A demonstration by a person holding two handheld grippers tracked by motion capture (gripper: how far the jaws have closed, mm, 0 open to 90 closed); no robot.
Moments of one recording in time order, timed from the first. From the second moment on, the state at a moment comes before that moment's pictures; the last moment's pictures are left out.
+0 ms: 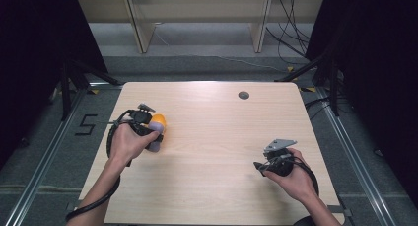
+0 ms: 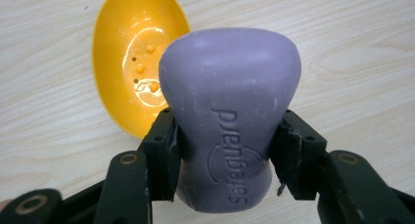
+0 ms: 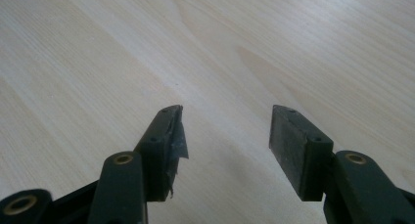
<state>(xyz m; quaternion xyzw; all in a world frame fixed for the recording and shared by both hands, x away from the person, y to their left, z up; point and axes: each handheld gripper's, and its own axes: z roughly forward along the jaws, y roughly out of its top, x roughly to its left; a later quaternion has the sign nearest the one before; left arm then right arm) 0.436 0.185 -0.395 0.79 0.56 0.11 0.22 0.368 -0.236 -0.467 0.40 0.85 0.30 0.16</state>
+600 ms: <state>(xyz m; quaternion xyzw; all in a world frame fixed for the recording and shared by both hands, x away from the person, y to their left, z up) 0.451 0.190 -0.394 0.78 0.57 0.11 0.22 0.368 -0.236 -0.467 0.39 0.85 0.30 0.16</state>
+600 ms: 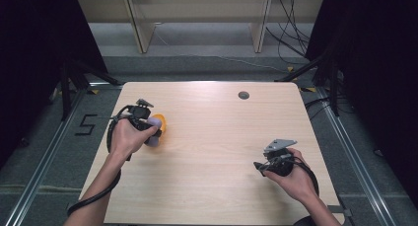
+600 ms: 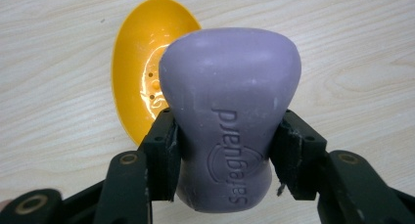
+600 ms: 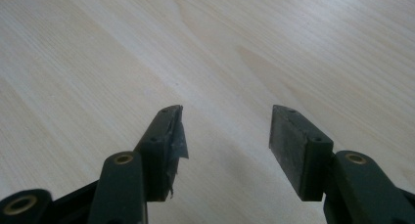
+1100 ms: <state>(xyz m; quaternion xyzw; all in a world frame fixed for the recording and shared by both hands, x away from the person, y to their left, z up) 0.468 0.191 -0.390 0.78 0.57 0.12 0.22 0.368 -0.237 -0.467 0.39 0.85 0.30 0.16</state>
